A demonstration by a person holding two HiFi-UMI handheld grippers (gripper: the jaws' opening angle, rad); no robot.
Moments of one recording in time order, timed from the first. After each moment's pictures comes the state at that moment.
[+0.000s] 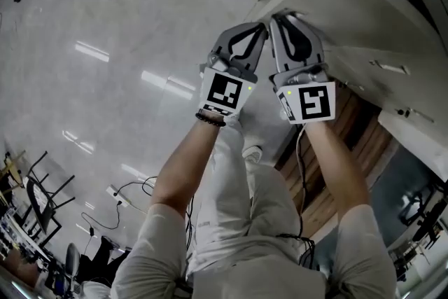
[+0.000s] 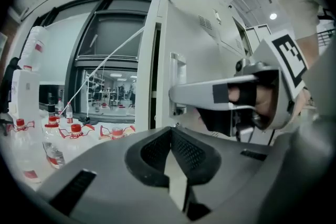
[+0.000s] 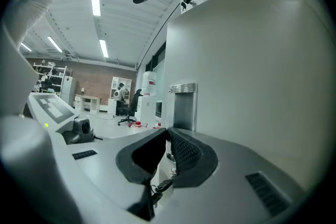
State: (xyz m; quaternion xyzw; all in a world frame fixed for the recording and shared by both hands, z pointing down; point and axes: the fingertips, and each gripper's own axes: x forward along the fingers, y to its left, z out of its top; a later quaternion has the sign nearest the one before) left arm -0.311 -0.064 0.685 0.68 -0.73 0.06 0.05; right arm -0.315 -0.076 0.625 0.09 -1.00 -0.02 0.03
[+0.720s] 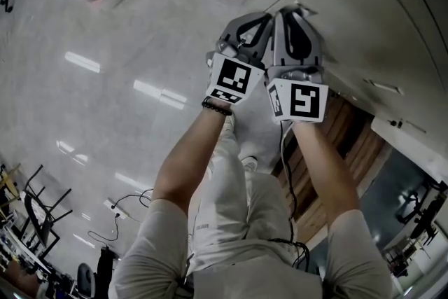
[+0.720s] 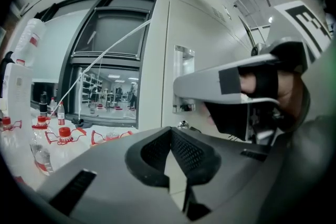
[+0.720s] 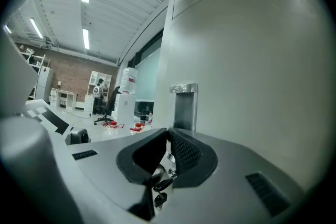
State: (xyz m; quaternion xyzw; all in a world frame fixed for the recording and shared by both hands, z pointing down) left arm -0.351 -0.133 0.692 0.69 -0.72 0.05 0.04; right arm -0.346 -0.130 0.629 0.20 -0.98 -0.04 0.04
